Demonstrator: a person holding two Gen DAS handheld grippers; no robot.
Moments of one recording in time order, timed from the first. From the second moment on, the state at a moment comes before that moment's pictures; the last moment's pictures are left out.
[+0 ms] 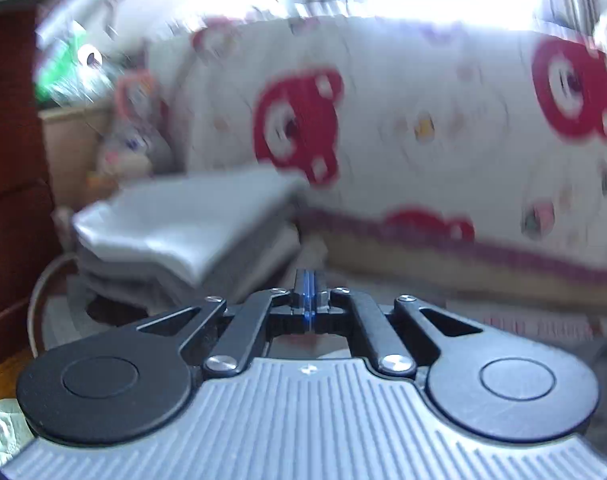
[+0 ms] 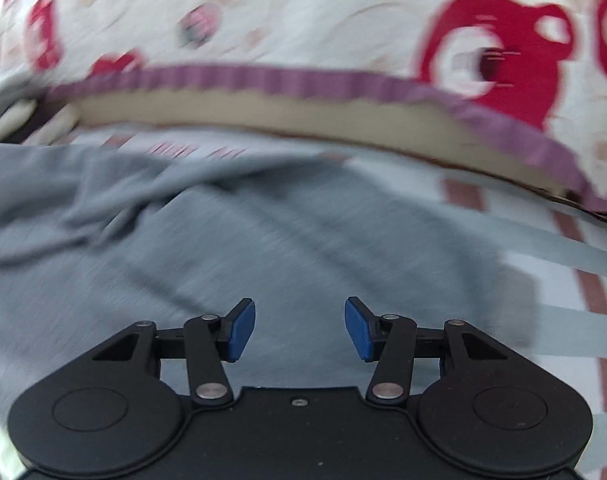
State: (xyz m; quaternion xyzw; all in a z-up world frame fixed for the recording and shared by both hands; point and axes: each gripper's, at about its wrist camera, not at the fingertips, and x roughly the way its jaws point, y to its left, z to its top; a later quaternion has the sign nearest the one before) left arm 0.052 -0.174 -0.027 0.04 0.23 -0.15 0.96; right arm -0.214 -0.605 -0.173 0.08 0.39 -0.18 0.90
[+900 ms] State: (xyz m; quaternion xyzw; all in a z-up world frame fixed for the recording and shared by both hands) left arm 0.042 -0.226 -0.110 0.25 0.23 -0.20 0.92; right arm -0.065 -0.535 -0.188 0.16 0.41 -0.03 0.90
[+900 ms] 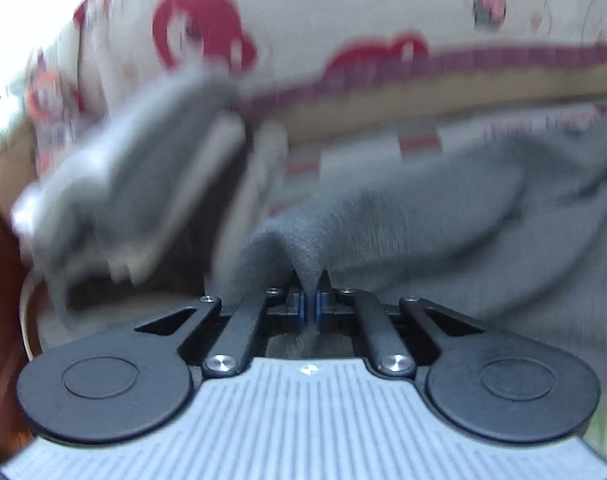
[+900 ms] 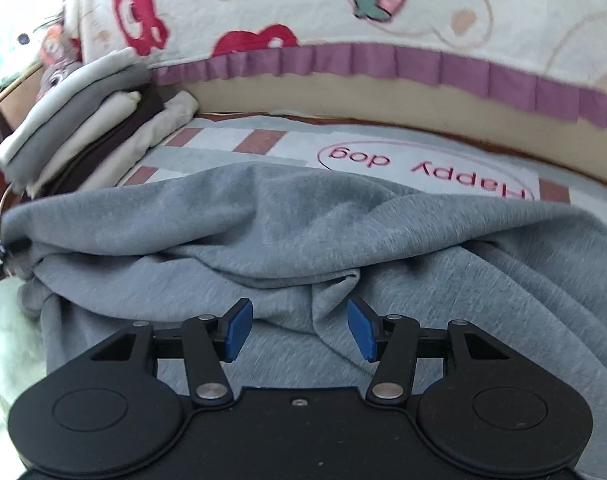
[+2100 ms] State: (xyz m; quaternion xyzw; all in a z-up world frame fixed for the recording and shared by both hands) left arm 0.130 -0.360 -0.186 0.41 0.17 -0.40 0.80; right arm 0.019 -0.648 -0.209 0.07 0.39 -0.17 0.90
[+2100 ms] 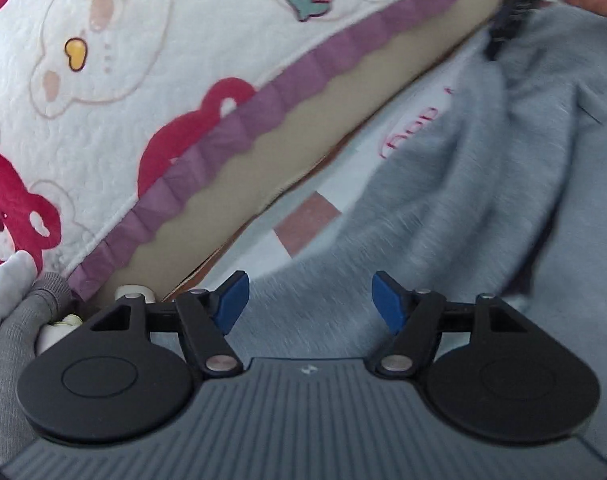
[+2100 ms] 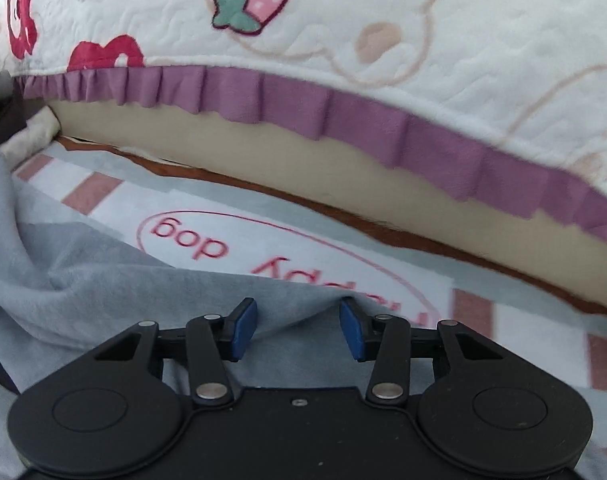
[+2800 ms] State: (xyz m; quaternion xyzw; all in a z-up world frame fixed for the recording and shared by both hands) left arm 0.125 -0.432 -0.211 0.47 0.26 -0.46 0.71; right arm -0.262 -0.851 -0.191 0.31 0.32 -0.35 0.82
